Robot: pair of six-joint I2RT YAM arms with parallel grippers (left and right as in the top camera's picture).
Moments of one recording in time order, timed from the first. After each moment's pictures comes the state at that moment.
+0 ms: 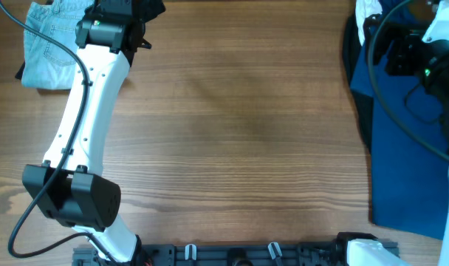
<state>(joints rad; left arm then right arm) -0.18 1.85 1.89 -0.72 -0.39 -0.49 -0.06 1.28 1.76 -0.92 -0.17 0.04</state>
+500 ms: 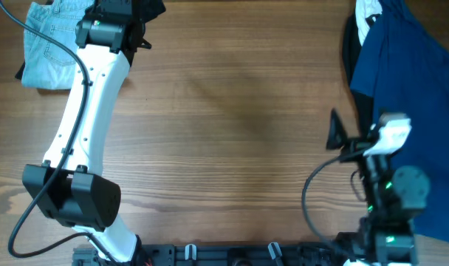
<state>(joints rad) -0.18 1.85 1.89 -0.72 -0.38 -0.49 -0.05 0.42 0.34 0.00 -0.14 0.03</state>
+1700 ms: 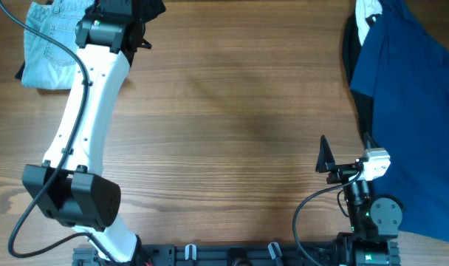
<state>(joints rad) -0.18 1.85 1.89 -0.73 -0.38 -0.49 -0.05 0.02 0.01 0.01 -0.14 0.06</state>
